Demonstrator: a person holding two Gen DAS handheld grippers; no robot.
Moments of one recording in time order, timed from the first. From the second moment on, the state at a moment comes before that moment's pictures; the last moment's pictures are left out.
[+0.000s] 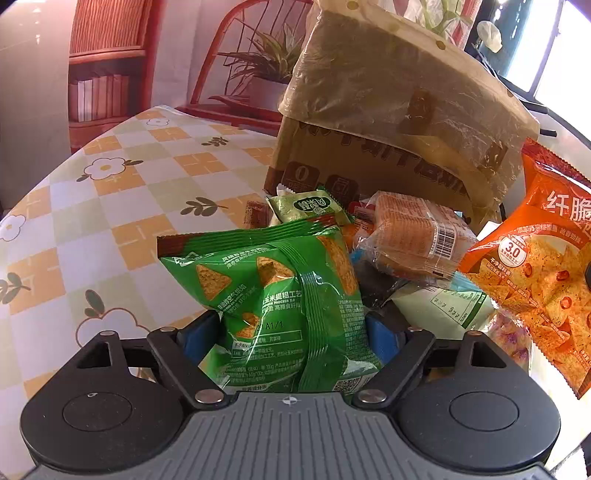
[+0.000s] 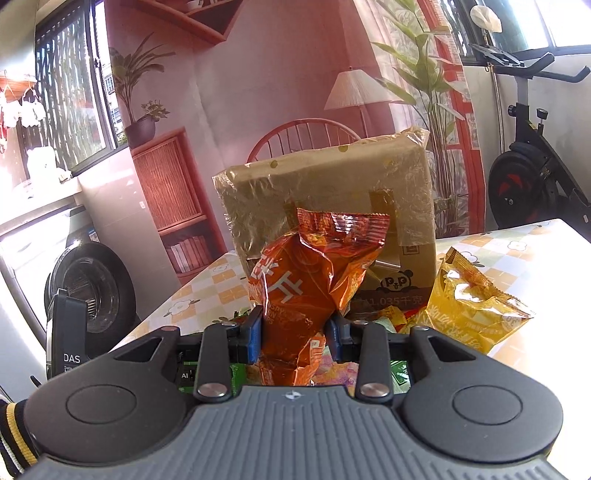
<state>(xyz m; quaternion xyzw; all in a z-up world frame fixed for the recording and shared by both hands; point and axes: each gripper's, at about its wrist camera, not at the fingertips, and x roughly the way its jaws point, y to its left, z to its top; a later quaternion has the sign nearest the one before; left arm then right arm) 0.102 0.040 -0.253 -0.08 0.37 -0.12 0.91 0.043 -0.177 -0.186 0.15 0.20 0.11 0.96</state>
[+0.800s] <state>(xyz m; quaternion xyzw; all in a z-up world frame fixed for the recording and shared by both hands) 0.080 0.031 -0.092 -0.01 0.17 -0.12 0.98 0.053 -0.211 -0.141 0.16 0.12 0.10 0.97</state>
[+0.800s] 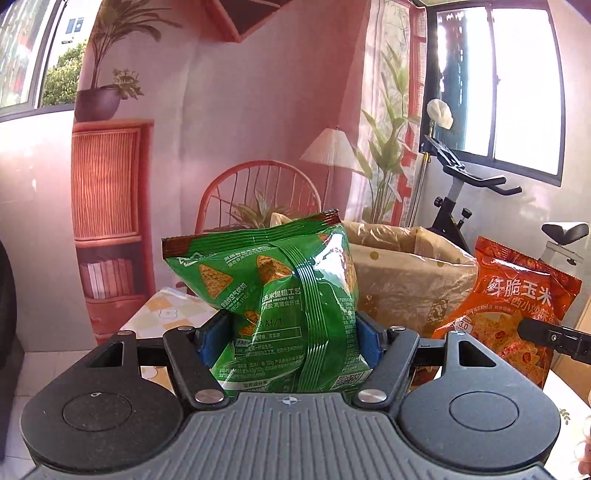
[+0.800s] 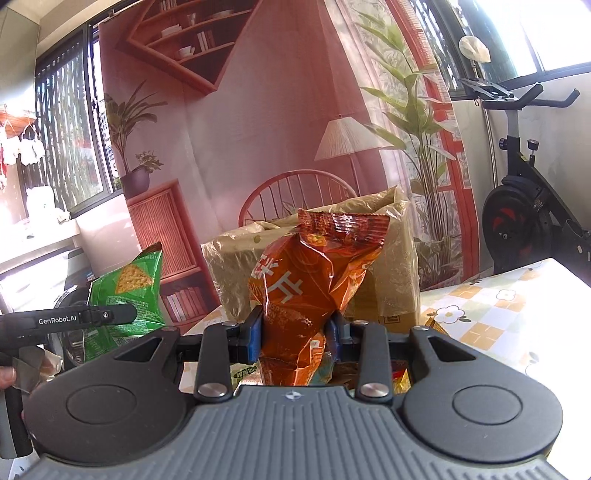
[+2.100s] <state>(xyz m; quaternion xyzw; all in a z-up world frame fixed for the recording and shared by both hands) 0.255 -0.044 -0.056 0.04 0.22 -0.14 0.96 0.227 -0.251 -0.099 0.14 0.16 0.06 0.98</state>
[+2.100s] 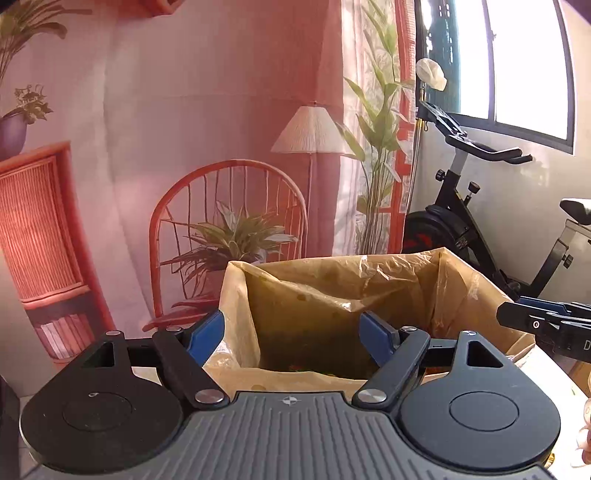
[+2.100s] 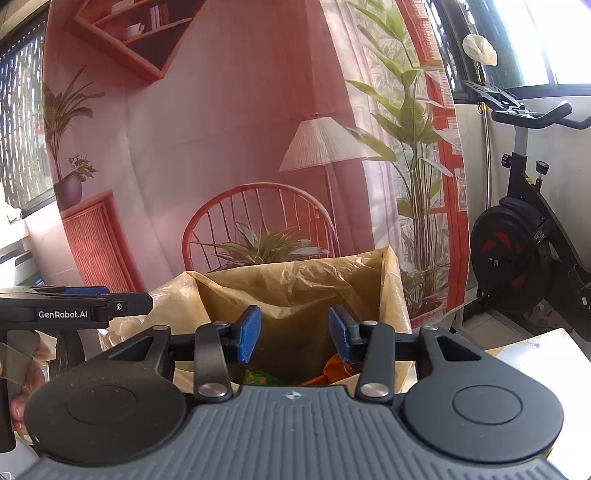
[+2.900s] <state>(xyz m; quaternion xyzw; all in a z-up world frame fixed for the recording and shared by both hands) 0.151 0.006 -0.140 -0.02 0.31 -0.16 0.94 0.120 -0.199 -0.197 0.03 0.29 0.14 0.95</state>
